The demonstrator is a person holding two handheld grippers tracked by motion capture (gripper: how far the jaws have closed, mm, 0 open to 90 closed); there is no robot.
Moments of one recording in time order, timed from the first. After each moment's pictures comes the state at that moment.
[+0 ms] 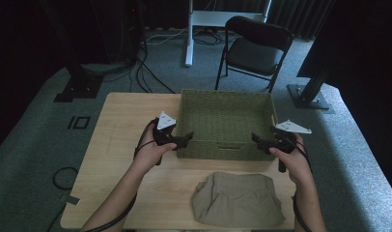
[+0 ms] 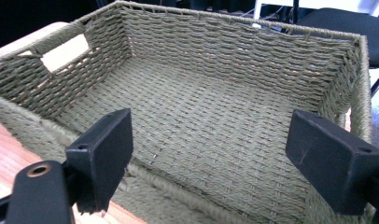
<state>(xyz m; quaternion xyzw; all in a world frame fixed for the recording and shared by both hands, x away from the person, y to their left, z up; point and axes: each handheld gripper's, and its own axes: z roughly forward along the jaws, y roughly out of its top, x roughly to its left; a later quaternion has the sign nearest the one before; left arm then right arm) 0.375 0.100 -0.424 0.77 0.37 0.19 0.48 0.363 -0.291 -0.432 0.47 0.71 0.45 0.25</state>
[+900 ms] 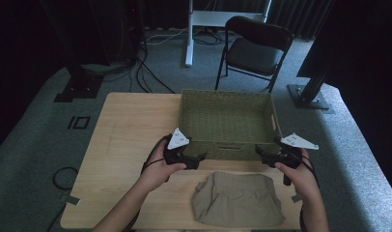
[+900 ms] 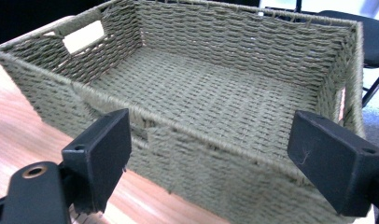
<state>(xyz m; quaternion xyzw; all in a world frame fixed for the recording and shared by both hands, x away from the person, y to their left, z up) 0.325 0.068 -0.432 0.80 0.31 0.14 0.50 0.322 -0.299 -0.444 0.46 0.72 0.46 0.26</state>
